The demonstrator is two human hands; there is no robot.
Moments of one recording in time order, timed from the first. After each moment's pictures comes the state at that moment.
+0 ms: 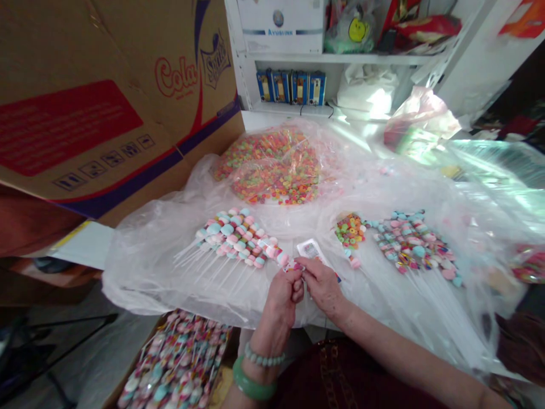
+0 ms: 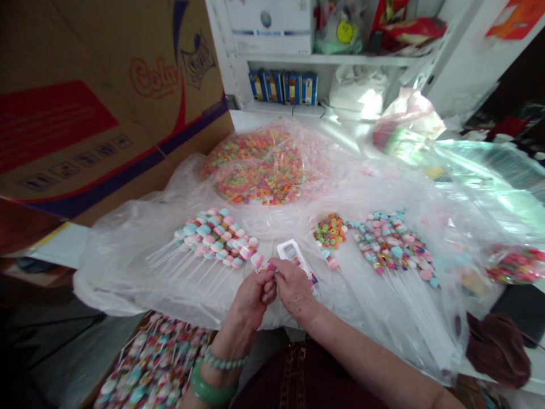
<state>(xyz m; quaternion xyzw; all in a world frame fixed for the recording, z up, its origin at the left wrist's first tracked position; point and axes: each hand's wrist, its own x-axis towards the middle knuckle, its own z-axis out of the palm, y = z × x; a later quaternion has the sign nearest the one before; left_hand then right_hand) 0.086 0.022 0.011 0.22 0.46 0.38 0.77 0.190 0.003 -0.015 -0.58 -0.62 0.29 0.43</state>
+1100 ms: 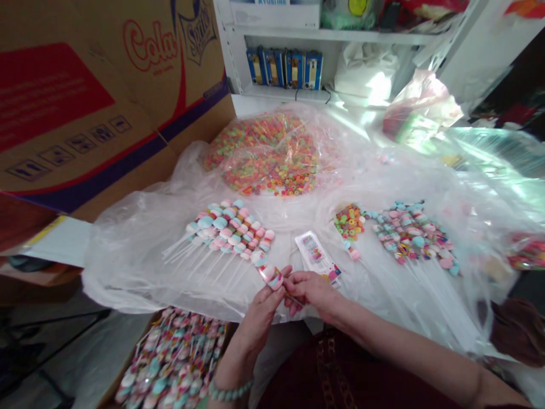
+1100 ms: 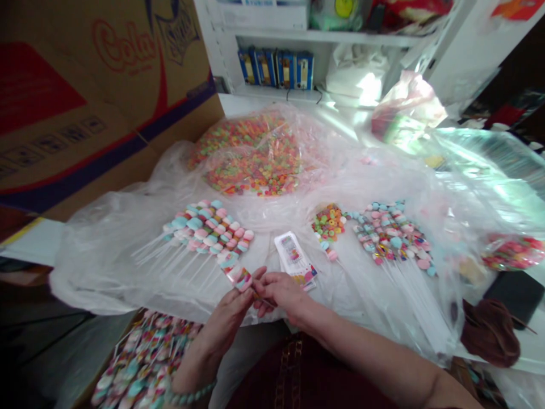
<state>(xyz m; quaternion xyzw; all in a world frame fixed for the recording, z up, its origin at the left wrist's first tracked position) 0.023 -0.005 -0.002 0.35 0.48 0.37 0.71 0.171 -0.005 -0.001 -0.50 -0.36 0.71 0.34</state>
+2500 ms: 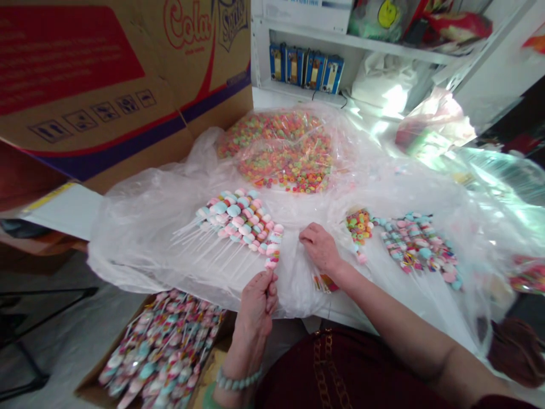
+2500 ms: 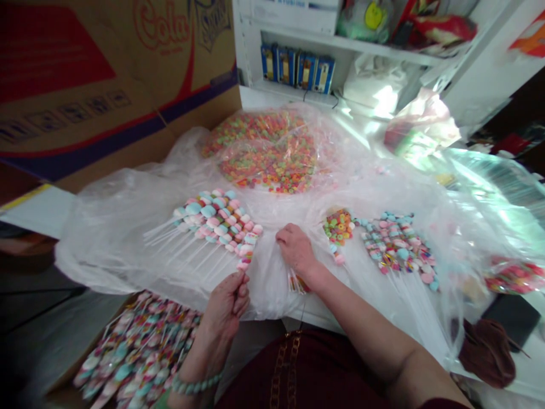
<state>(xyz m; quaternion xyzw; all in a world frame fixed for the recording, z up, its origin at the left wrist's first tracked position) 0.021 0.000 -0.009 0.15 0.54 0.45 0.70 0.197 0.074 -0.025 -0.60 -0.73 0.18 0.25</state>
